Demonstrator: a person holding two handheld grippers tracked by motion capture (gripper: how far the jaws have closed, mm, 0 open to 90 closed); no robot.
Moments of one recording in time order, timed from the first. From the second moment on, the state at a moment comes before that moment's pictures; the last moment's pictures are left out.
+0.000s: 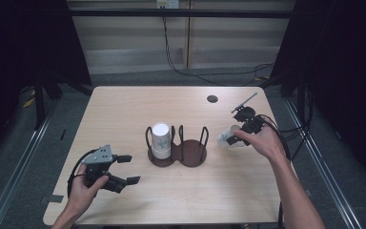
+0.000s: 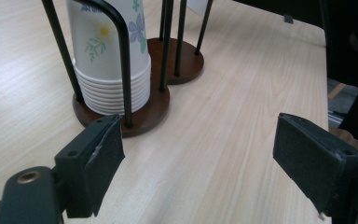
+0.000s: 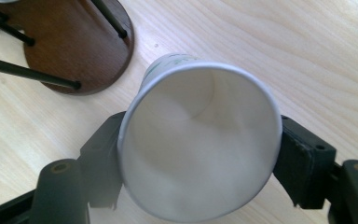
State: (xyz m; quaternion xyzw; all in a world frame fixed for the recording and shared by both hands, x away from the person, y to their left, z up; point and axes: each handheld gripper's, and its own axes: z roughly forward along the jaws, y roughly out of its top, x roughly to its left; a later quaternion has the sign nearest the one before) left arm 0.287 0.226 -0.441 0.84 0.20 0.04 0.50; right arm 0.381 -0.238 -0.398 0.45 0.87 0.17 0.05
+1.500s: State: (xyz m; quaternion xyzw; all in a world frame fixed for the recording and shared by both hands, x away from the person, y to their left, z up) left arm 0.285 0.231 -0.443 0.84 0.20 0.04 0.50; right arm 0.405 -0.228 -0.429 0.49 0.85 0.17 0.07
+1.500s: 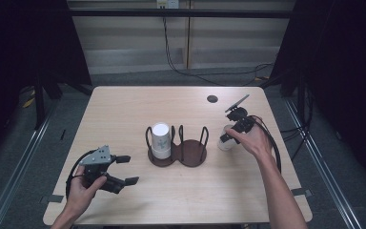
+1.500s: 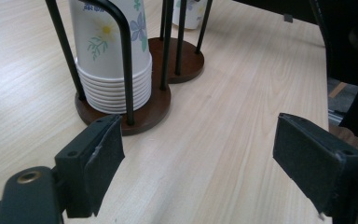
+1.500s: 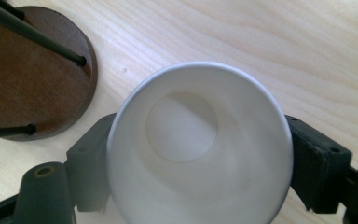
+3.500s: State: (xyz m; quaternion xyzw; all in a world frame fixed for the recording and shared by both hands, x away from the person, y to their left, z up) left arm 0.286 0.241 -0.446 0.83 0.22 0.06 0.50; right arm 0.350 -0.244 -0.398 0.48 0.74 0.44 0.17
